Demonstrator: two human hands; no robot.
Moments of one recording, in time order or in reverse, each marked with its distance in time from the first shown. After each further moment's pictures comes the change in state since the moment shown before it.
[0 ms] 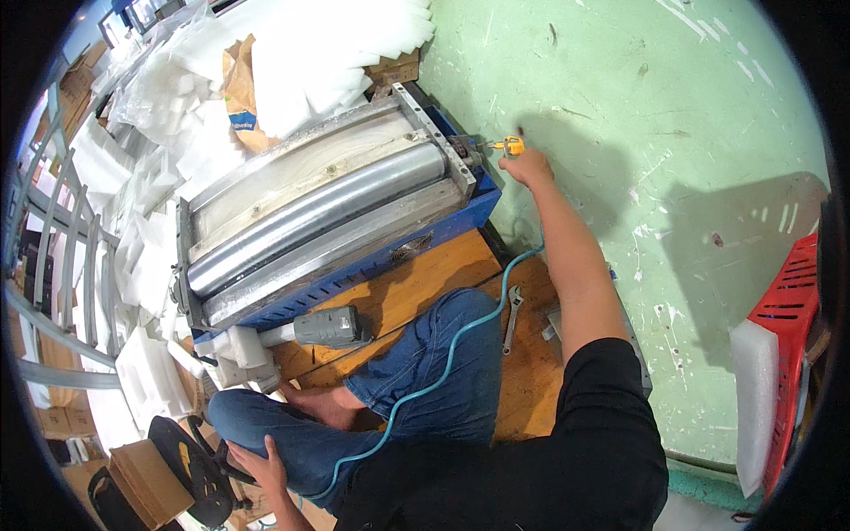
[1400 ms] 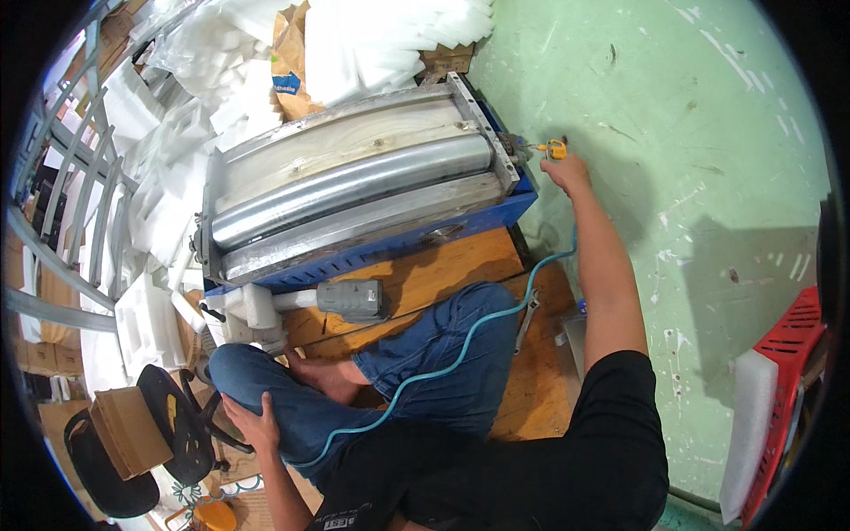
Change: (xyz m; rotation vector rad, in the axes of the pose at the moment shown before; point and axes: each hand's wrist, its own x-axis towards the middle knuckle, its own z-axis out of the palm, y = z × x) left_hand 0.009 0.005 0.005 -0.106 0.036 -0.038; right_hand 0.001 -0.008 -0.003 -0.009 0.046 -0.061
